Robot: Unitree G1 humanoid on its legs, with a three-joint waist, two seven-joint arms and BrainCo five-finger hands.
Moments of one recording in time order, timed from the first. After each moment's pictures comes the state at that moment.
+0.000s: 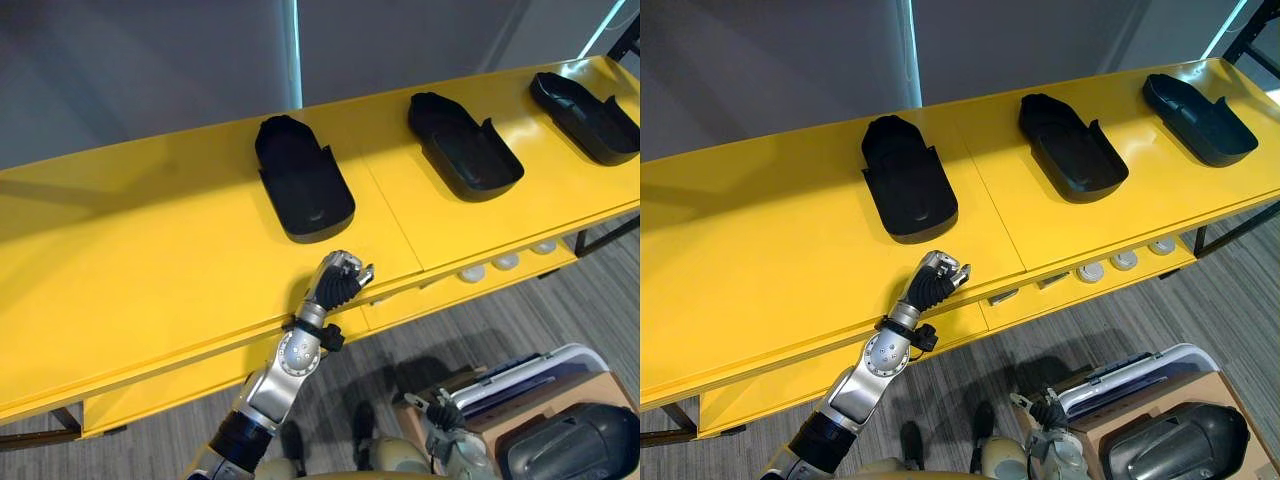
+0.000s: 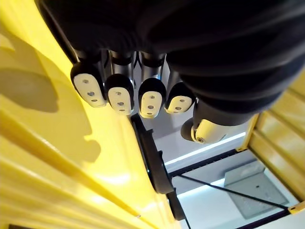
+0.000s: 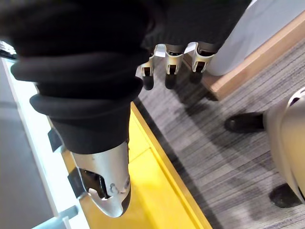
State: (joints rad) left arm -0.18 0.08 -0.43 0.09 0.44 -0.09 0.18; right arm 0.07 -0.01 -0.18 0.84 0.17 -0.11 -0.02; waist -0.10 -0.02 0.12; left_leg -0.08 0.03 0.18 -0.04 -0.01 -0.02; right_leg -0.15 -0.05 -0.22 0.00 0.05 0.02
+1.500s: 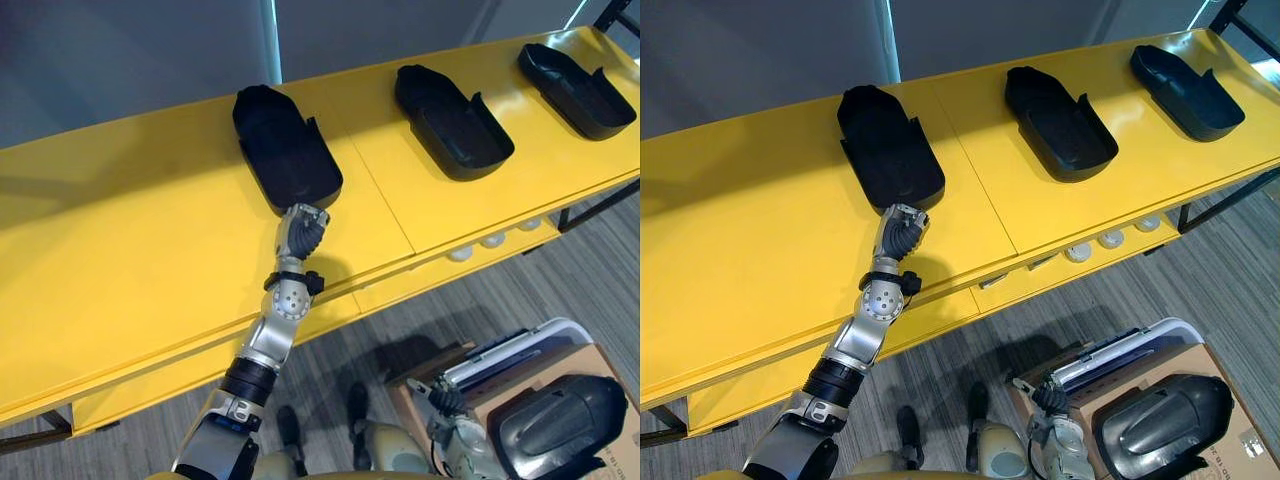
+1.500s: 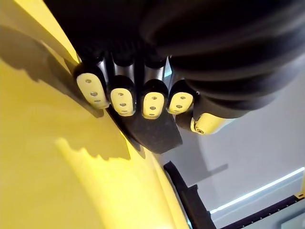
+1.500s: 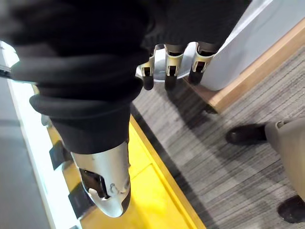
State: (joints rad) left arm -0.42 0.02 -0.22 0.26 0.44 -0.01 0.35; right arm 0.05 -0.01 -0.21 0.81 0.17 -0.10 -0.04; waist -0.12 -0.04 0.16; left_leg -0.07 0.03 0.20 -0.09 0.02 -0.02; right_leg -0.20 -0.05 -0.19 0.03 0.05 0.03
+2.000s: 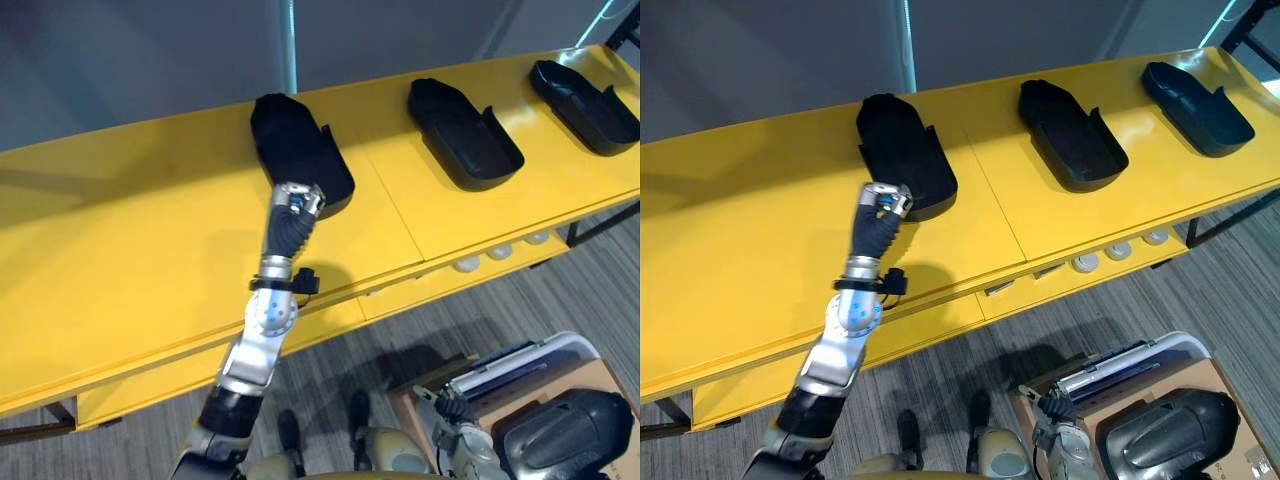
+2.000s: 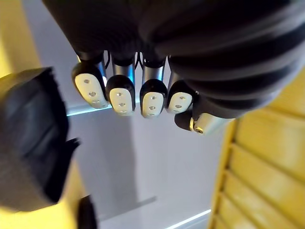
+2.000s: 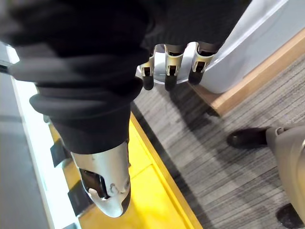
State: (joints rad) left arm -0.12 0.11 -0.07 -0.47 0.19 -0.19 0.29; right arm 0.08 -0.05 -0.22 0.86 0.16 -0.10 -0.03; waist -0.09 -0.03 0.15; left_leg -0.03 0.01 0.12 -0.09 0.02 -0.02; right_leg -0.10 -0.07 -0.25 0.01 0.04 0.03
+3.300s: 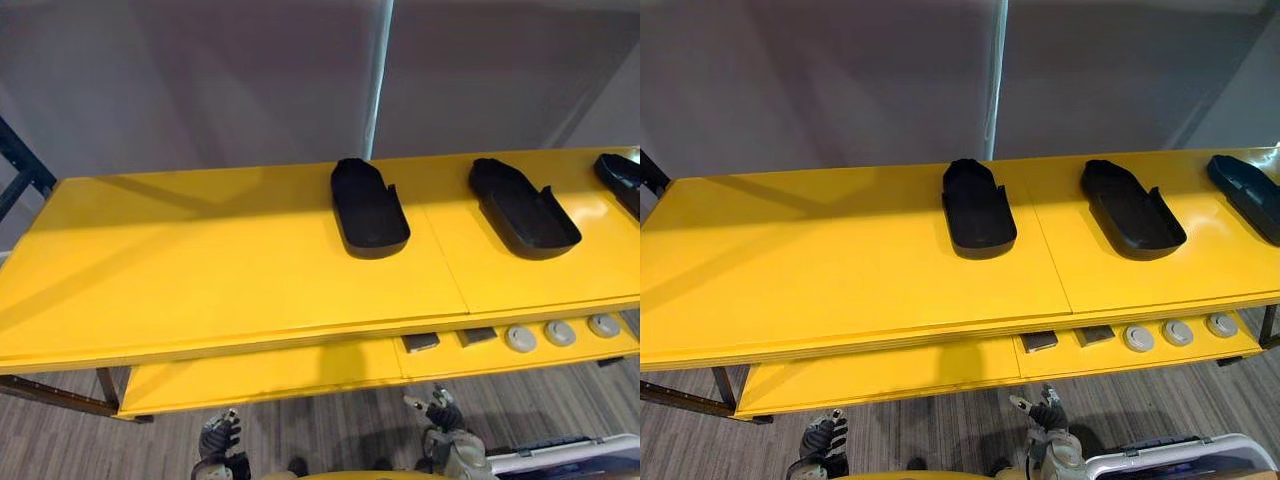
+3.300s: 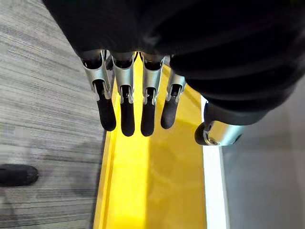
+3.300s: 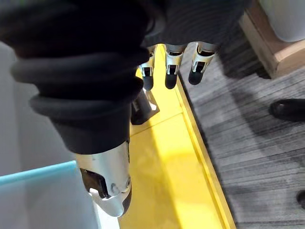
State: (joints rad) left arm 0.23 0.00 0.22 0.73 0.06 -0.06 0.20; right arm 0.09 -0.01 -0.17 0.82 0.08 -0.08 -0.09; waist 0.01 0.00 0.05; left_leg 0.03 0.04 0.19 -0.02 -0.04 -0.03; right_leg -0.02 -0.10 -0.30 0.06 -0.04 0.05
